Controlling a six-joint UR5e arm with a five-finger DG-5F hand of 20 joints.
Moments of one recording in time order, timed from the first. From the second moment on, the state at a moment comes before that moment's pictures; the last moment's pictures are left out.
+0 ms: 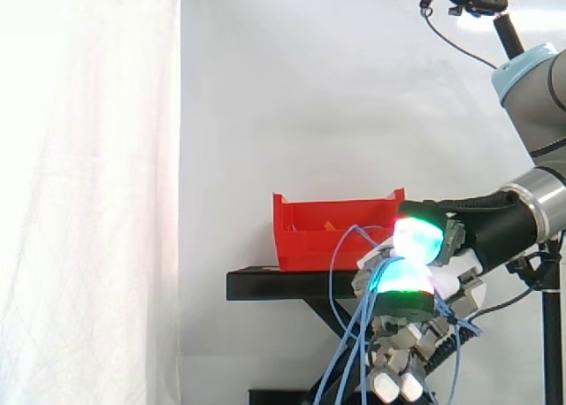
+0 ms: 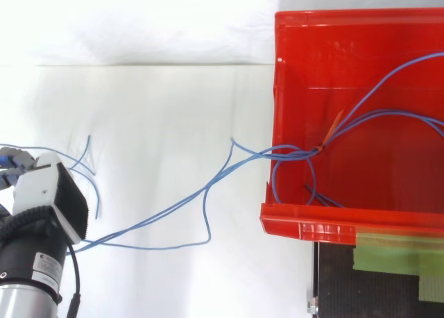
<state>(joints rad) 0.10 -2.25 -1.14 -3.36 -1.67 0.01</state>
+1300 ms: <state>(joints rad) 0.10 -2.25 -1.14 -3.29 -1.69 -0.10</state>
